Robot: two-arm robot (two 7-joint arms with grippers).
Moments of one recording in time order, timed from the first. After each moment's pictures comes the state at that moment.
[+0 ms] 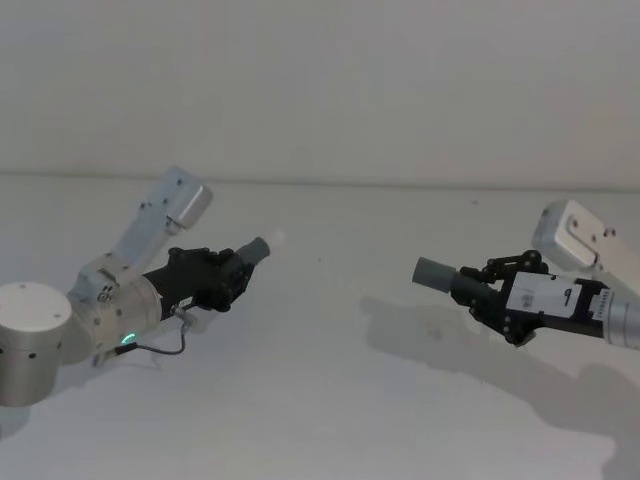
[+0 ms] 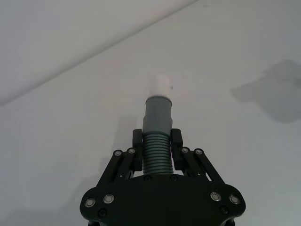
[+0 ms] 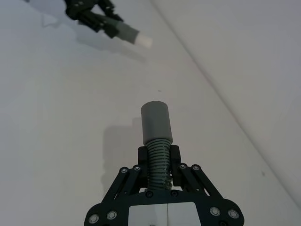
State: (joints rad) left arm -0.43 0.38 0.44 -1.46 -0.27 0.39 -0.37; right arm 0.43 0.72 -0.46 -1.55 0.16 0.11 0.74
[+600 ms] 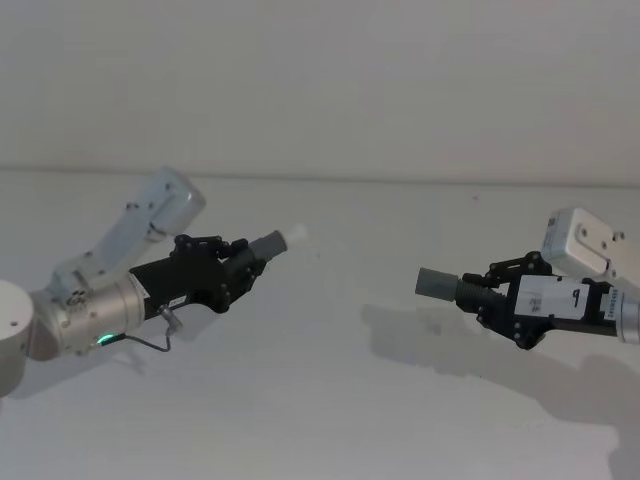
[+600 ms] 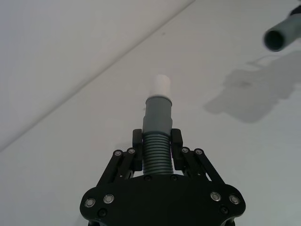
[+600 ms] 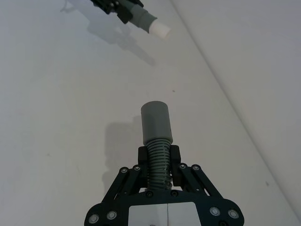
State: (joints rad) left arm -0.42 0.48 0.46 -1.49 -0.27 0.18 -0.54; right arm 0.46 0.77 -0.49 -1.55 0.16 0.05 0.81
